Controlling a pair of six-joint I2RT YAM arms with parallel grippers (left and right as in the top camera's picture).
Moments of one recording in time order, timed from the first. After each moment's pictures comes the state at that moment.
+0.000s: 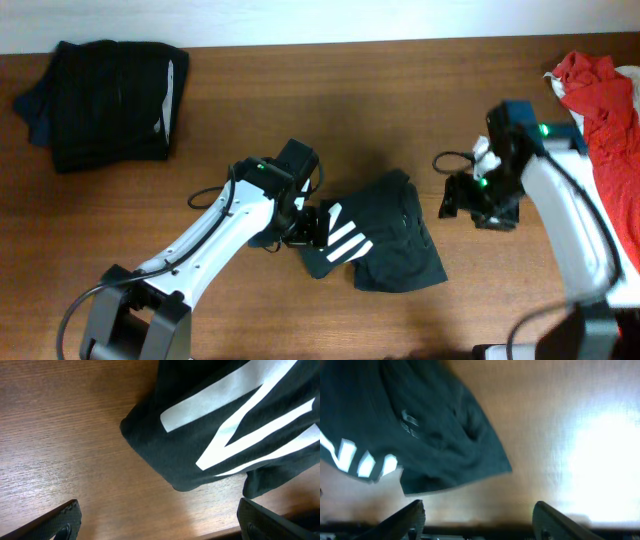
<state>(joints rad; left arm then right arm) -0.54 1.70 1.25 -1.08 0.17 -0.42 -0.03 1.53 1.30 -1.37 -0.21 0.21</state>
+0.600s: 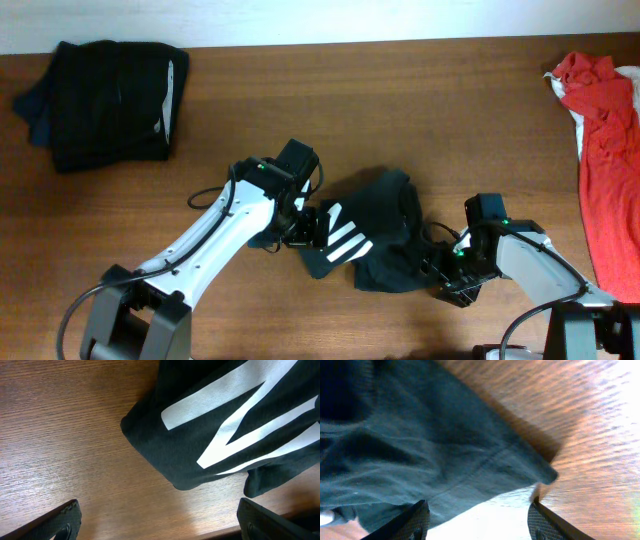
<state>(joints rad) -0.54 1.70 1.25 -1.09 0.17 -0.42 -0.04 1.45 0.60 -0.81 -0.45 0.61</state>
